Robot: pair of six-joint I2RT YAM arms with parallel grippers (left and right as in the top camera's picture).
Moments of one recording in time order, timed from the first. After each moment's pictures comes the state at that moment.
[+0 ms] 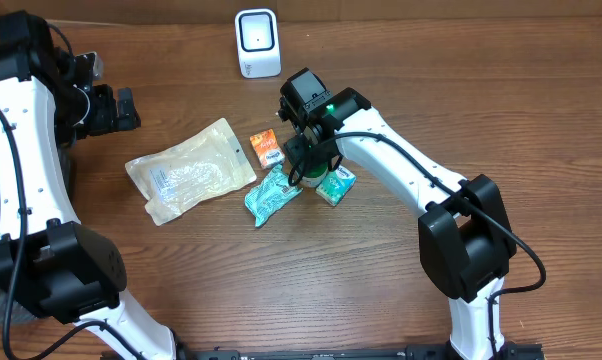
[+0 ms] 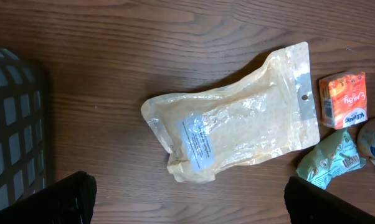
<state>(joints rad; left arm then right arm) 0.31 1.94 2.00 -1.42 0.16 0.12 0.60 2.10 1.75 -0.96 0.00 0.03</state>
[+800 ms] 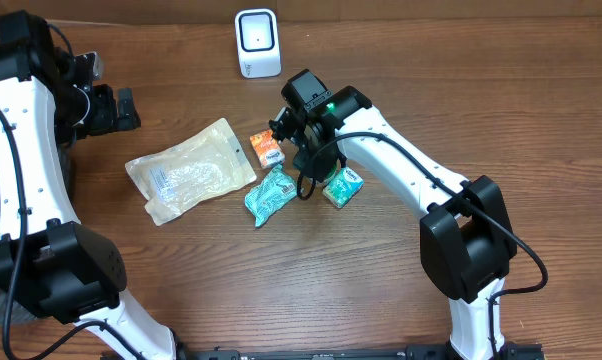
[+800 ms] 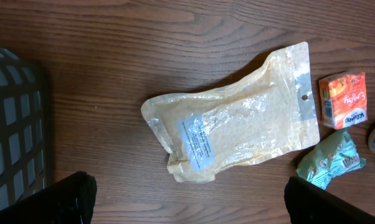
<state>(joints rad) 0.31 1.94 2.00 -1.42 0.16 0.12 0.60 2.10 1.77 -1.03 0.03 -0.50</state>
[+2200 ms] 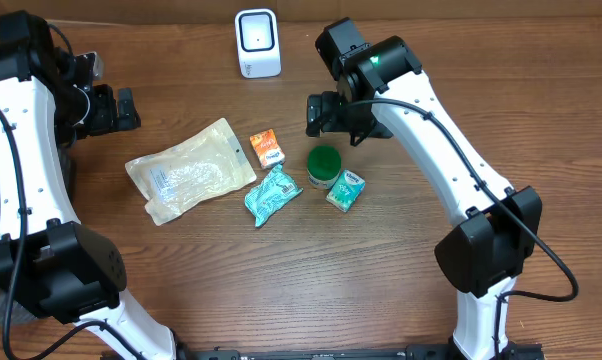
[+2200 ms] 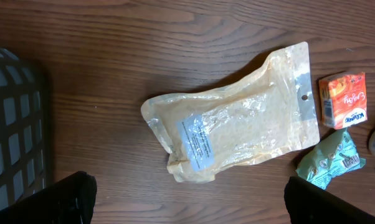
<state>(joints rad) 0.31 1.94 2.00 -1.42 0.16 0.12 0.49 2.08 2.07 -1.34 0.01 0.50</state>
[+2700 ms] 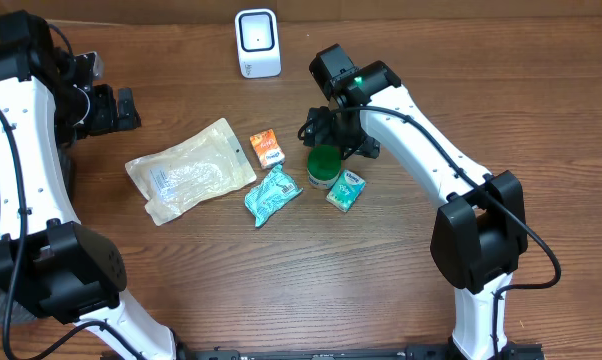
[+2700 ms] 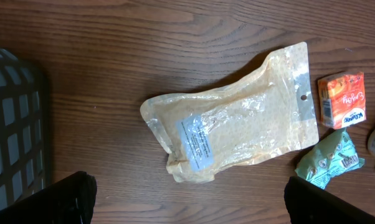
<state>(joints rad) 0.31 1.94 2.00 -1.42 0.16 0.12 0.50 2.11 1.86 -1.16 0.00 0.67</state>
